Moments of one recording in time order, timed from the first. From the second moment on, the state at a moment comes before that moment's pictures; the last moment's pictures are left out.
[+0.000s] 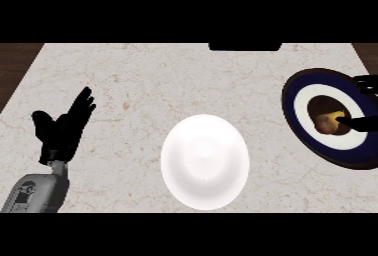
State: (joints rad) left arm -0.20 0.28 0.00 -1.37 0.12 0.07 0.14; right arm -0.55 -0.69 -0.01 -0.60 0.07 -0.06 -0.37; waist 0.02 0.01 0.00
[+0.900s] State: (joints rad) left arm -0.16 0.28 0.02 -1.37 0.11 0.05 0.12; right arm -0.50 -0.73 -0.30 -0.72 -0.37 0.37 -0.32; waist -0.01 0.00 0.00
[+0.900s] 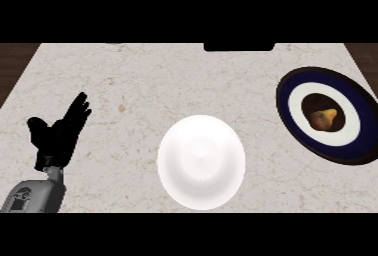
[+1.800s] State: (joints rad) left arm -0.19 0.25 0.04 -1.37 0.07 0.02 0.14; right arm -0.53 -0.85 -0.37 -0.33 -0.28 0.55 -0.56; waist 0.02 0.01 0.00
